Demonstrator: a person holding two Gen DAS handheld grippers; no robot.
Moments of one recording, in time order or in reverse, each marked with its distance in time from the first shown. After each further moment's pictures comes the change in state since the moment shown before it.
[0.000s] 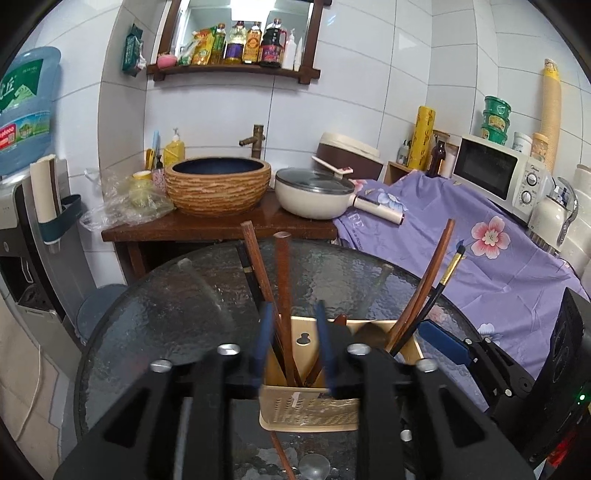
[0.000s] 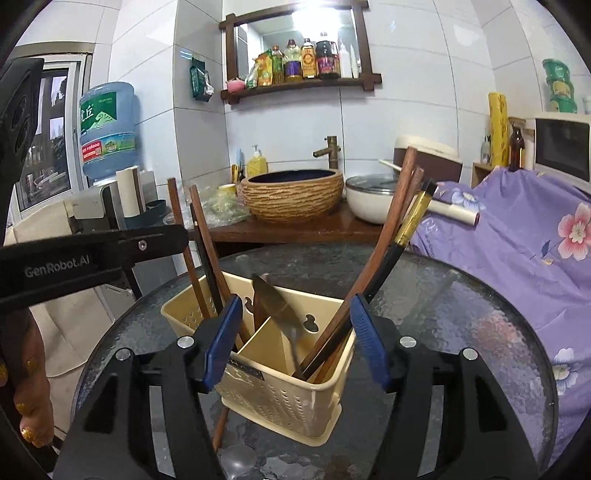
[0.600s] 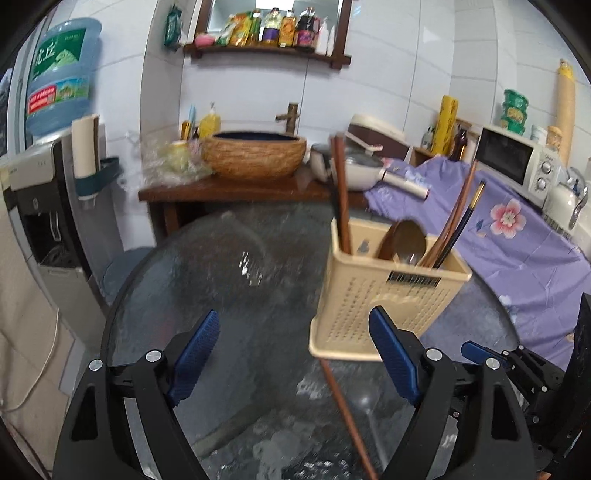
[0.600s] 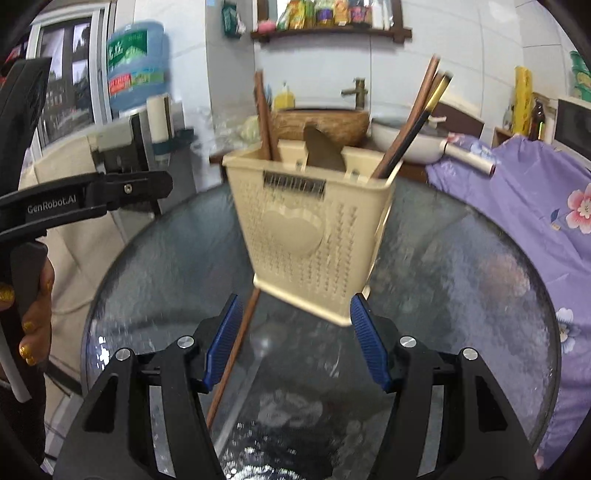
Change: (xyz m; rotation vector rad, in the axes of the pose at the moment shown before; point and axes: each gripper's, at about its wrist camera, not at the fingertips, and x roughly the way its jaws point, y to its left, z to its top) left arm -0.031 0.045 -0.081 -0.057 0.091 0.078; right arm -0.038 0.026 -0.085 -0.082 0.262 0.059
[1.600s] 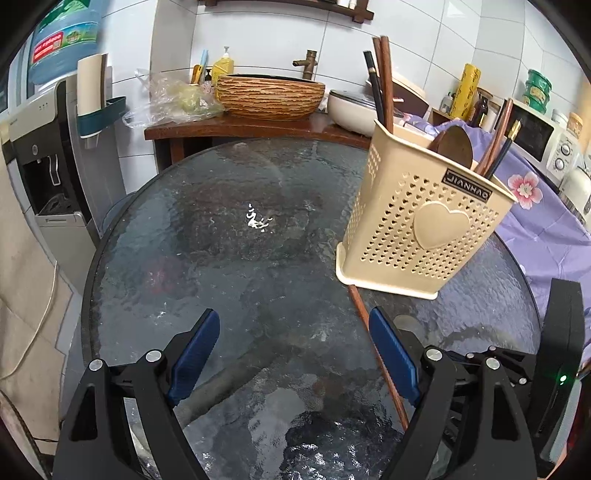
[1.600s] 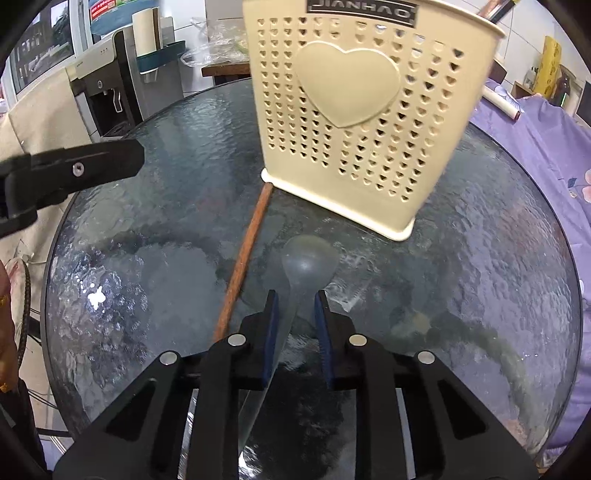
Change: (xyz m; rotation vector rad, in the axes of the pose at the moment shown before) left arm 0.033 0.019 -0.049 -0.046 0.159 0.013; right arm 0.076 0.028 -0.037 -0.025 0.297 -0.047
